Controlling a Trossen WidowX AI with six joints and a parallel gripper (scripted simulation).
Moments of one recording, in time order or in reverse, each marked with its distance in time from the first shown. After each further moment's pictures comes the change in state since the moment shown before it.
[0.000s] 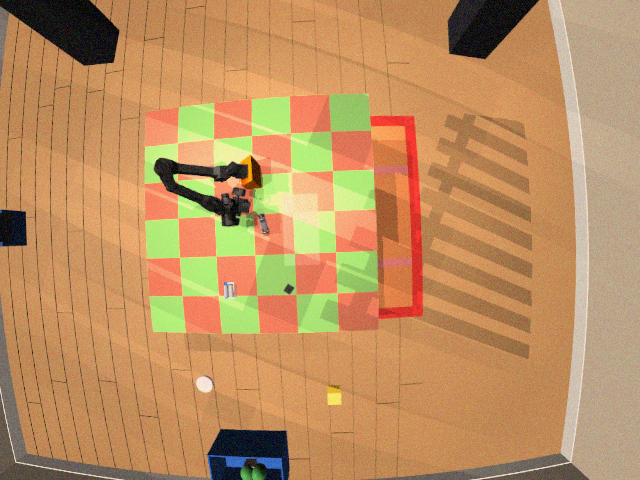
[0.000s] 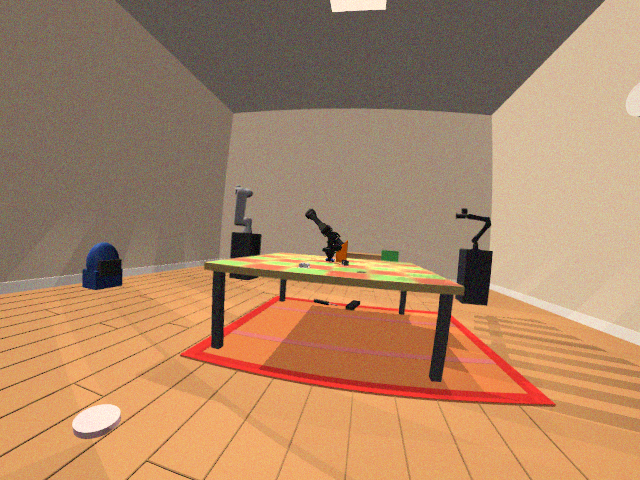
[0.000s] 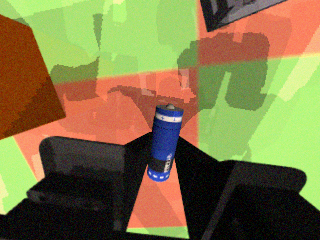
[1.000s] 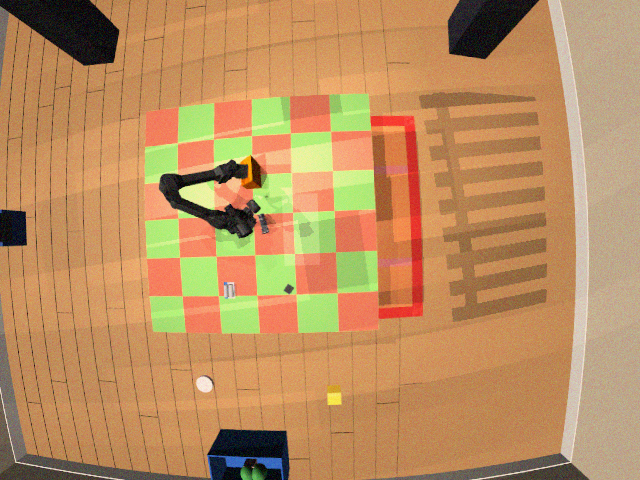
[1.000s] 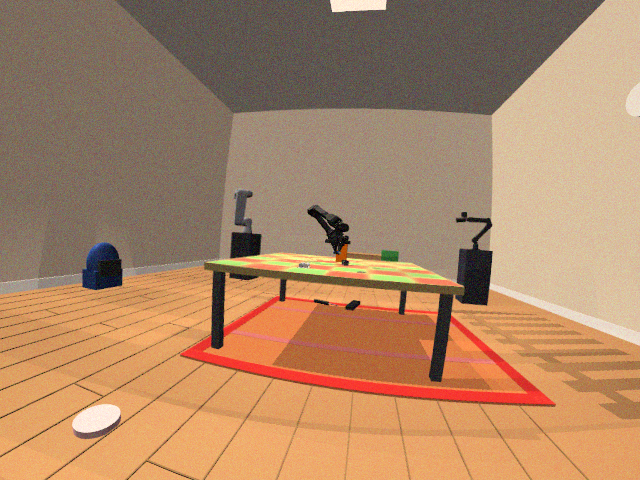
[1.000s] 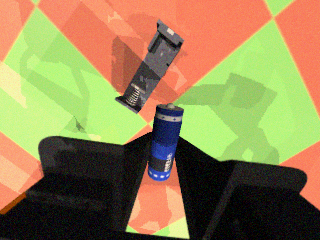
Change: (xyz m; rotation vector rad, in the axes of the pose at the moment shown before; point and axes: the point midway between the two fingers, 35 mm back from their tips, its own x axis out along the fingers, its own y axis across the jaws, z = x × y) arm -0.064 -0.046 0.069 0.616 -0.014 -0.009
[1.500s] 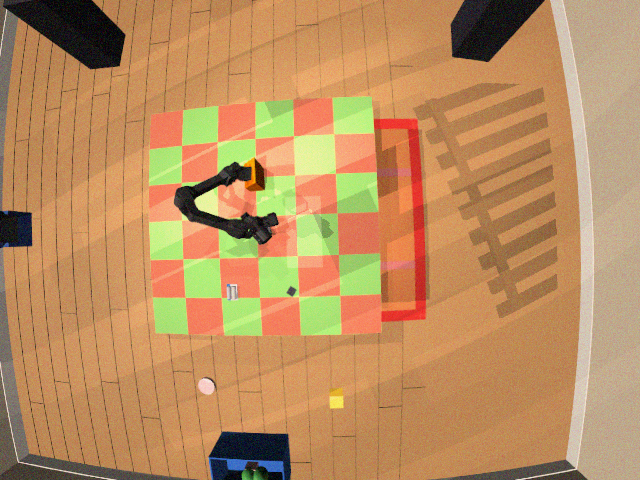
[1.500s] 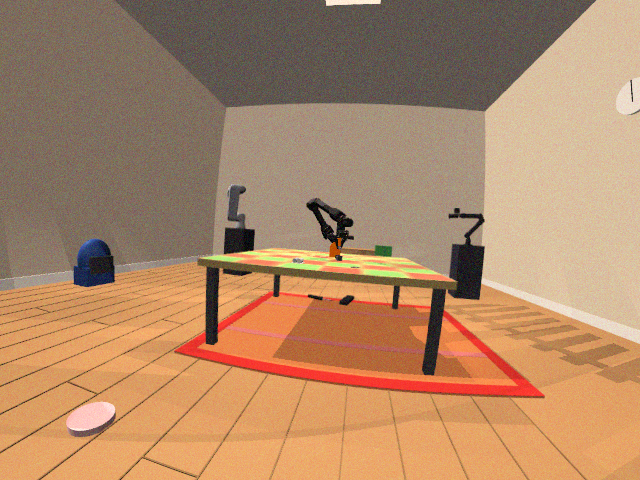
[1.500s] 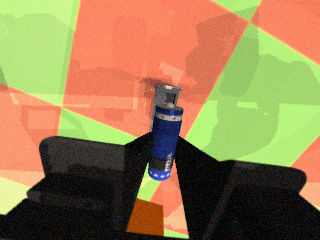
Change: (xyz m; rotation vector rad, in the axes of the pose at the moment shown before) arm -0.006 0.029 0.061 0.444 0.000 -0.005
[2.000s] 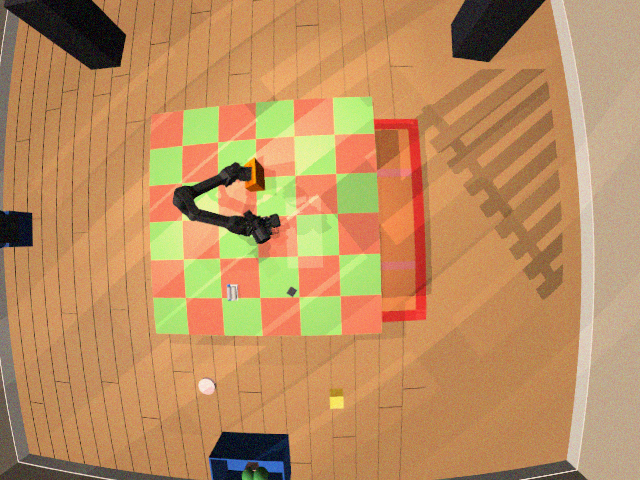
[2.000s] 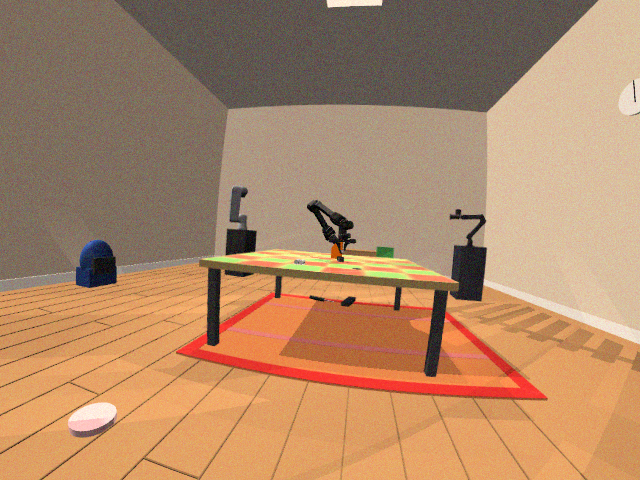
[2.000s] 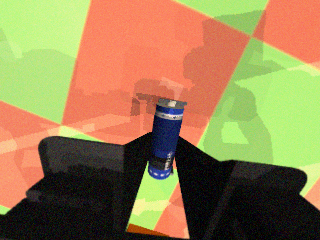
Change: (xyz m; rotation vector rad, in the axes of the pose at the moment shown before) arm 0.018 0.006 0.009 0.026 -0.113 0.027
